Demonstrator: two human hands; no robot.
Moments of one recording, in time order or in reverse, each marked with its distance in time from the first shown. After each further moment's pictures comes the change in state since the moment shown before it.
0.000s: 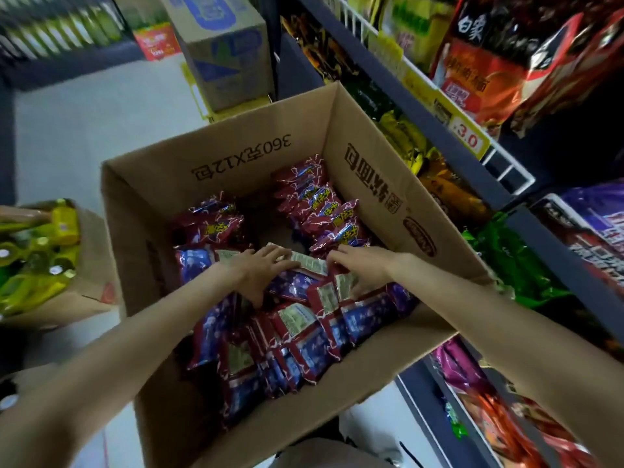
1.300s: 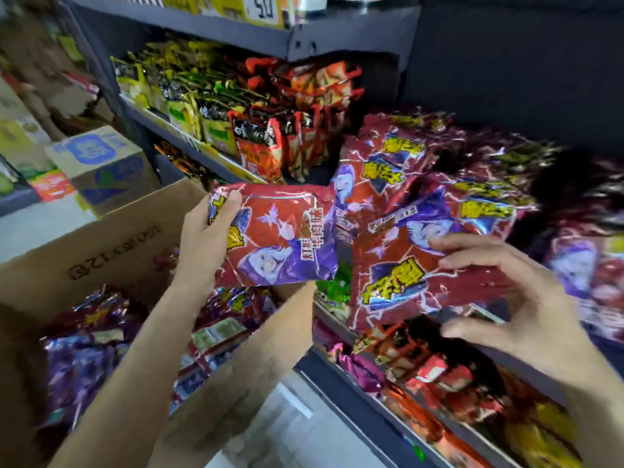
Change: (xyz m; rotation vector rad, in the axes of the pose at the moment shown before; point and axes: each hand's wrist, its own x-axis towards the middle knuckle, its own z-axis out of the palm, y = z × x) left_hand -0.122 0.245 -0.172 -1.548 1.213 0.250; right_hand -0.444 -0.034 0.083 0.530 1.452 -0.015
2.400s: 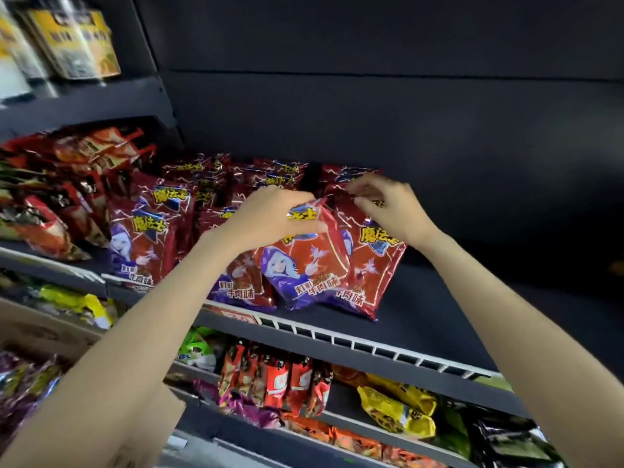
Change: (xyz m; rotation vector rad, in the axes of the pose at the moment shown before) left_hand -0.074 0.086 0.323 0.795 -0.881 0.951; right_hand -0.050 0.095 -0.209 -0.432 0.289 0.389
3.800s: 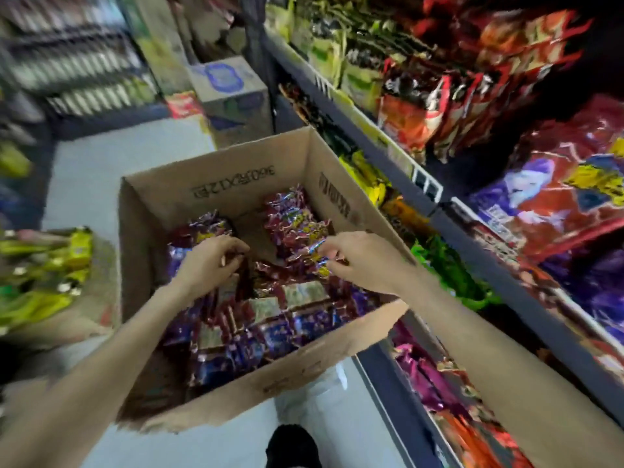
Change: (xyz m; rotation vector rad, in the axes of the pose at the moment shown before) left_hand -0.538 -0.253 -0.040 0.080 0.109 -1.134; right_hand -0.013 -0.286 0.432 -0.122 -0.971 -0.661
